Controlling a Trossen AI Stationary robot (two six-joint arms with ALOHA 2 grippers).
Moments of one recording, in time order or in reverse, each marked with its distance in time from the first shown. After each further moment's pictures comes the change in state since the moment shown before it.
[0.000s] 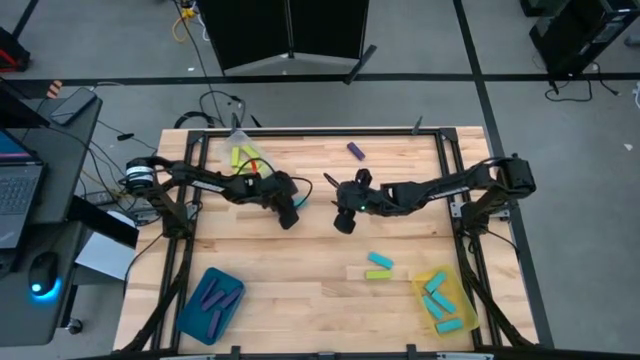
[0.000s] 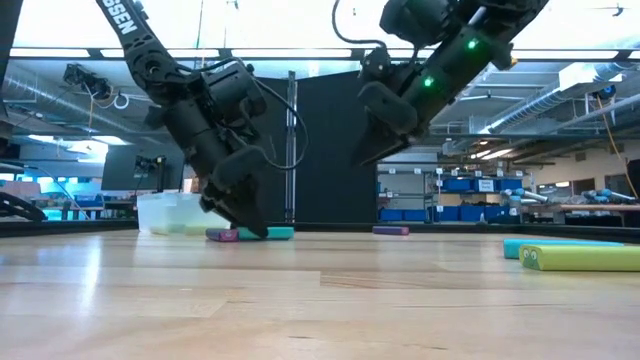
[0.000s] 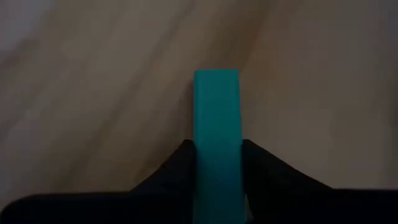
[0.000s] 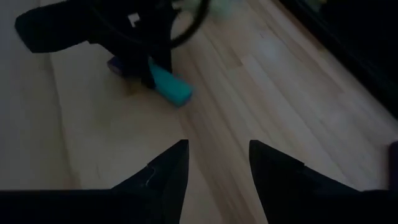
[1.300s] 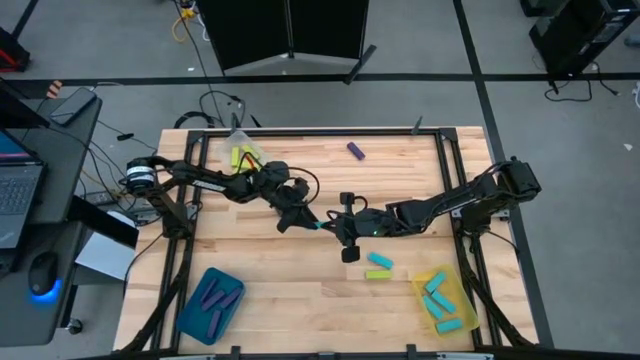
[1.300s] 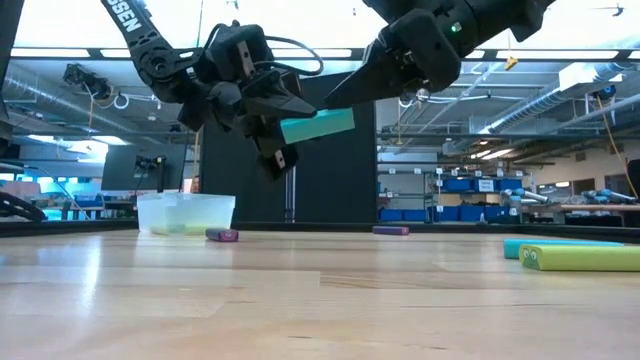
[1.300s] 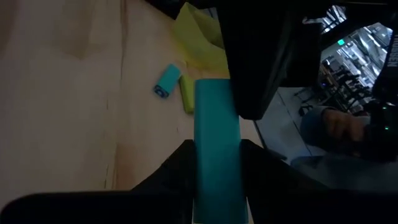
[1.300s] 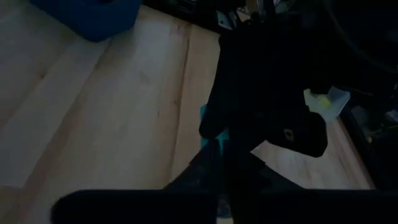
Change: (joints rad) left arm 0.010 -0.001 0.034 0.509 0.719 -0.193; right arm 0.198 -0.011 0.002 0.214 -0.092 -0.437
